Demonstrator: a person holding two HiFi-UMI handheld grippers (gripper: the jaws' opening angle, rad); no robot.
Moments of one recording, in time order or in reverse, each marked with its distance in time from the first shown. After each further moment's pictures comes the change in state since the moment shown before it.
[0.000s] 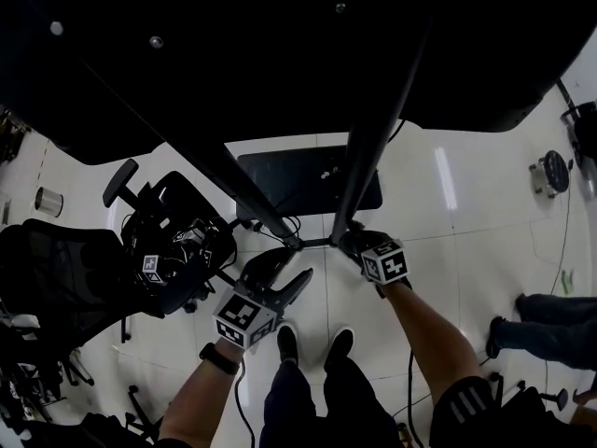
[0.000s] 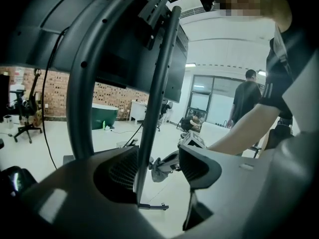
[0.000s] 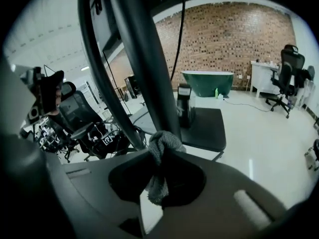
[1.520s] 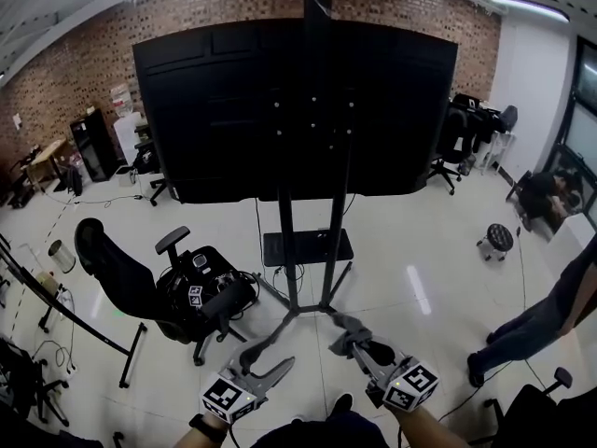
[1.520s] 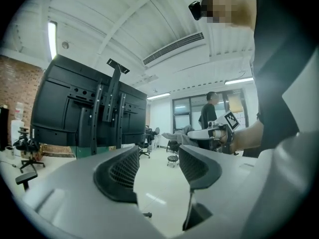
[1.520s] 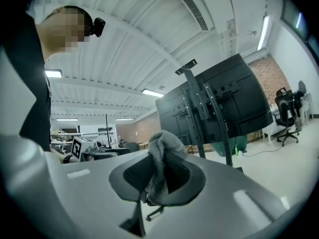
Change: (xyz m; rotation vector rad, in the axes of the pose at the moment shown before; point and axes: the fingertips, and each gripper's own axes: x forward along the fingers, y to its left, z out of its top) left arm -0.431 -0.299 0.067 0.196 -0.310 -0.067; right arm -0.529 0.455 -0.005 -0.071 -0.739 0.149
